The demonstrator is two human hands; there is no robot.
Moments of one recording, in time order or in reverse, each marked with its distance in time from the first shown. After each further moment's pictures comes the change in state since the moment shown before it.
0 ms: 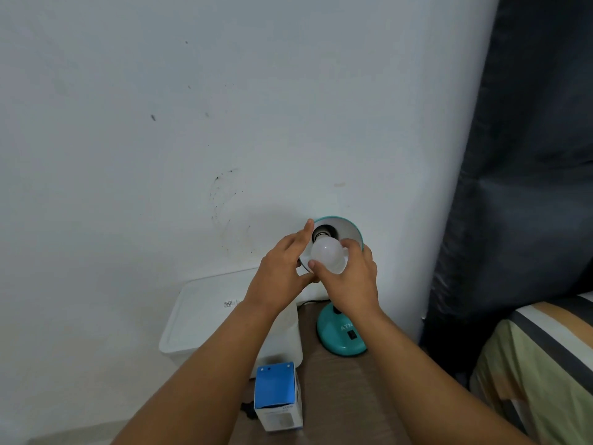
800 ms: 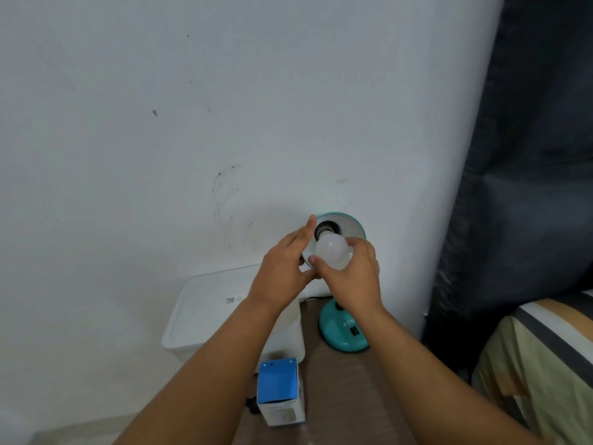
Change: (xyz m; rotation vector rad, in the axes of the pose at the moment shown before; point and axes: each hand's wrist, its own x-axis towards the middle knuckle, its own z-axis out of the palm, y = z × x) left_hand -0.001 0.002 0.001 -0.024 0.013 0.002; right_hand -0.001 -0.001 0.001 0.038 0.052 -0.001
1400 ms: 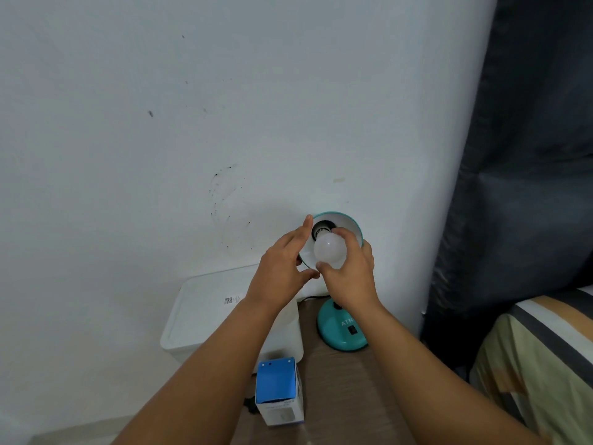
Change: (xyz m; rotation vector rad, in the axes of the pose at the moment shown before) left_hand 0.001 -0.002 0.001 0.026 -0.017 0.002; right_hand 0.001 -0.003 -0.002 0.044 -0.091 0.000
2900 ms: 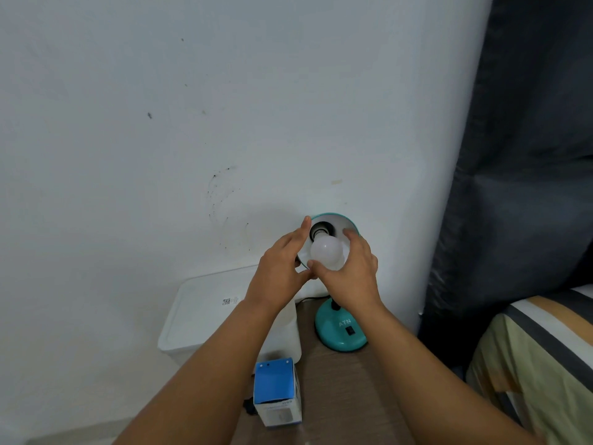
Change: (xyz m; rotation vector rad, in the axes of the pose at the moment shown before) left_hand -0.001 0.002 0.001 -0.038 0.015 -0.024; right_hand 0.000 0.002 -0.005 -0.101 0.031 -0.016
